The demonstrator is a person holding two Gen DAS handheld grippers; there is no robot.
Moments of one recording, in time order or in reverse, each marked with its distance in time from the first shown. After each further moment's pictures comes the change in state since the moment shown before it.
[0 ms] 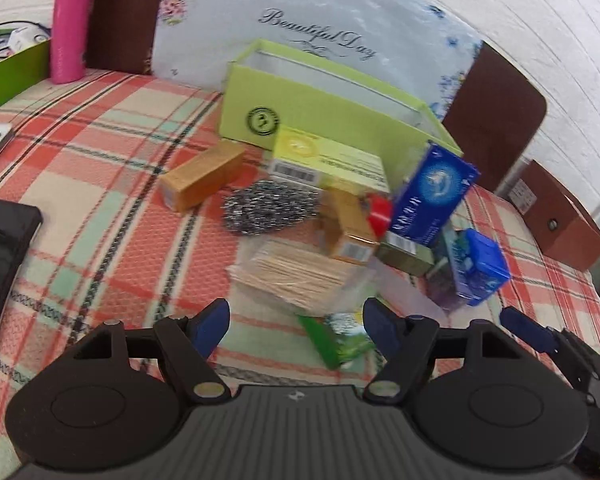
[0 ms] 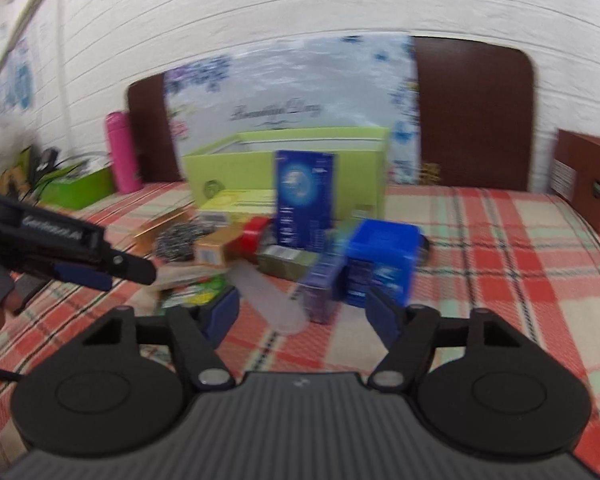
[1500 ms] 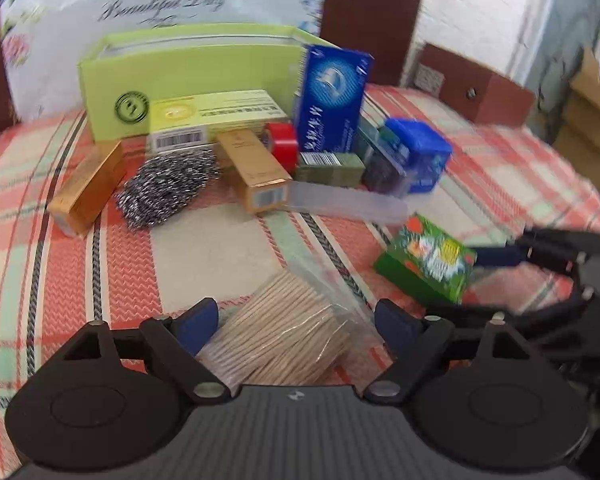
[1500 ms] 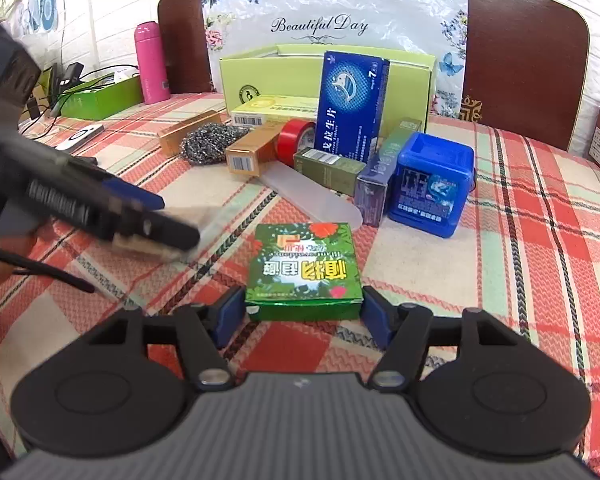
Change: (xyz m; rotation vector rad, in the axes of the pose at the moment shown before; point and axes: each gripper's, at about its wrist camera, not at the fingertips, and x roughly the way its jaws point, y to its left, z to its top) left arm 0.028 -0.027 -0.024 0.490 0.105 -0.185; right arm 0.014 0.007 -0.025 -0.068 0.231 0.041
